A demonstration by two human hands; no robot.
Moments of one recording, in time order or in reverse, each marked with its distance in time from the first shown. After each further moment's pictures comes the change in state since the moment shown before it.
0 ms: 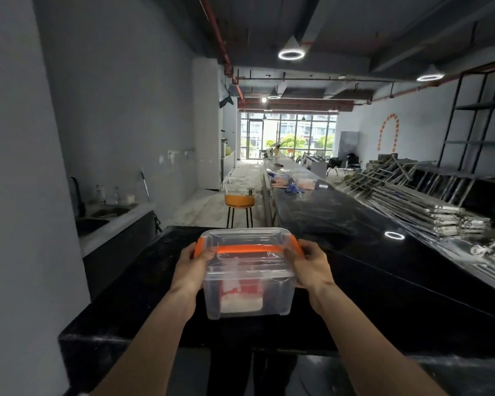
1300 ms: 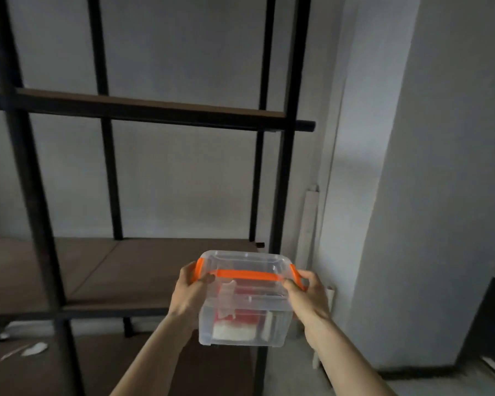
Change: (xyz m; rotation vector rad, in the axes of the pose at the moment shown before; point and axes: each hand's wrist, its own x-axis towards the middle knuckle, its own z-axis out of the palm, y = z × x) left_hand -0.739 -0.058 -0.585 -0.025 1.352 0.010; right_hand -0.804 -0.027 0.313 -0.009 -1.300 -0.238
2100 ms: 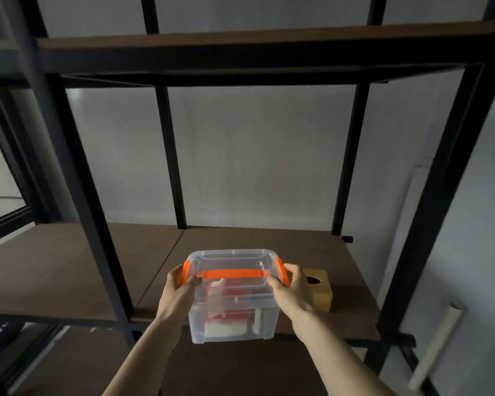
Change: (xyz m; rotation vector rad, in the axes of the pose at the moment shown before) left_hand 0.287 -0.052 -0.201 0.113 0.275 -0.122; right_hand 0.151 -0.001 0.363 -0.070 -0.346 0.018
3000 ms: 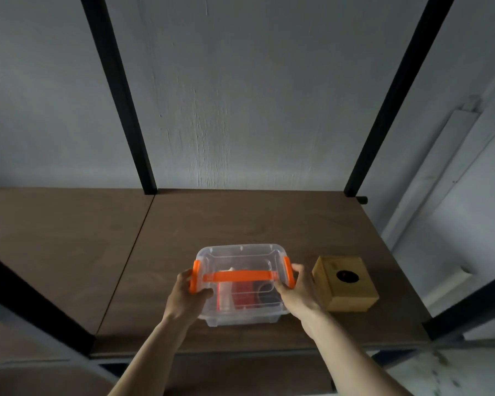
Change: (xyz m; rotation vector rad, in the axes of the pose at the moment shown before) left_hand 0.269 -0.101 0.046 0.345 -0.219 -0.175; right_hand 0.197 0.078 0.124 -0.235 -0.006 0.321
